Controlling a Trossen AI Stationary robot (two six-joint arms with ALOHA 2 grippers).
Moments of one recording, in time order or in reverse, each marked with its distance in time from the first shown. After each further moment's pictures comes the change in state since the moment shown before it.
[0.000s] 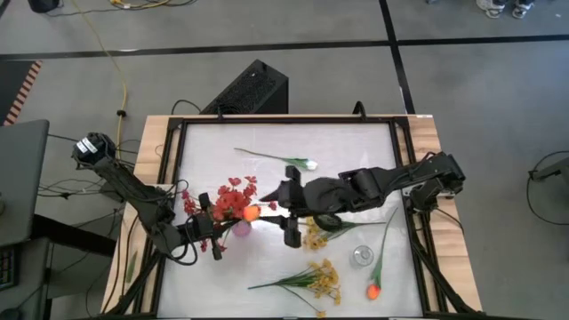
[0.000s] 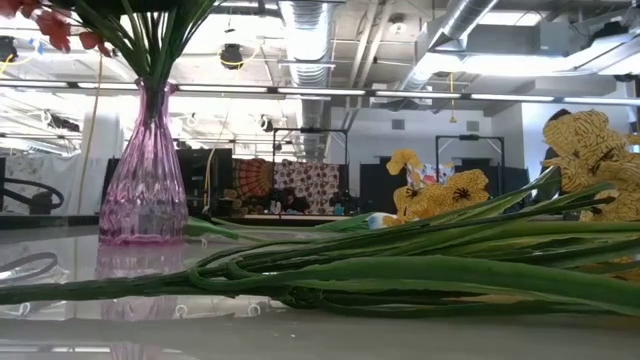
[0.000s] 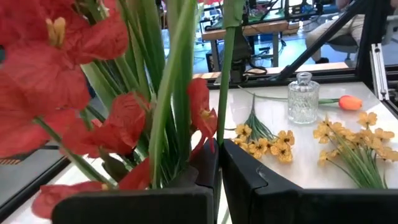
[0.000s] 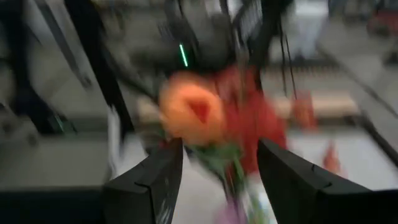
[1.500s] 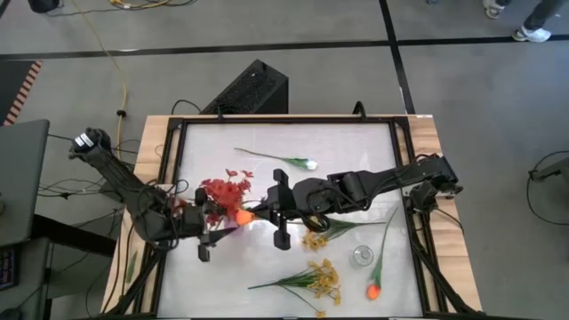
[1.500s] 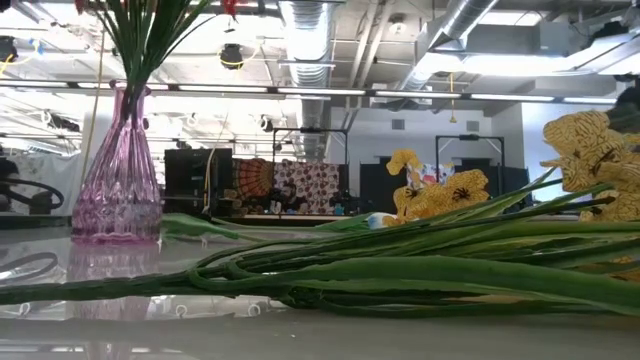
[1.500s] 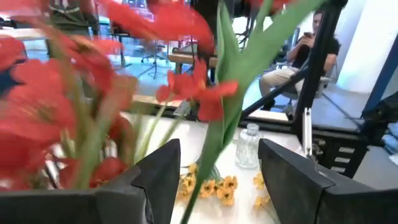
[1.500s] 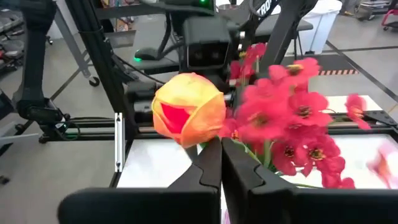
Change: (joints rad) left arm -0.008 -0.155 0.101 -0.075 0.143 -0.091; right arm -0.026 0.063 -0.001 0.068 -0.060 0.009
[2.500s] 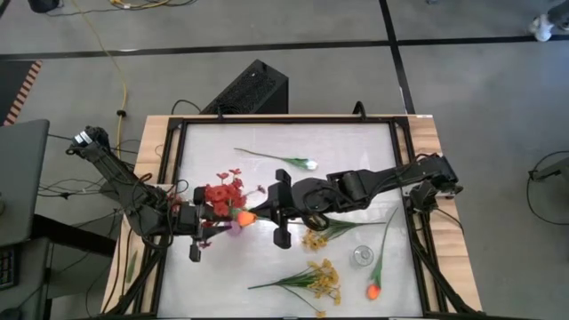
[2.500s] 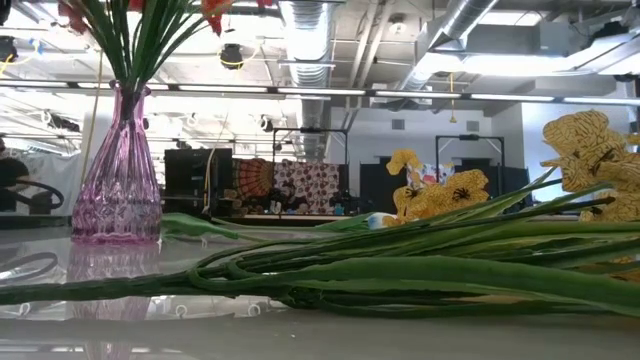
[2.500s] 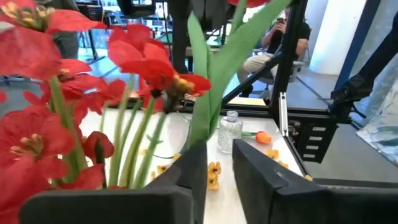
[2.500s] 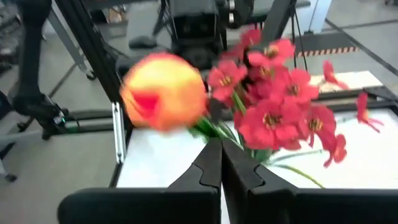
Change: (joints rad) left arm 0.000 -0.080 0.012 -0.155 0.117 -0.024; right arm -0.010 -0.002 0.001 -0.068 0.000 0.068
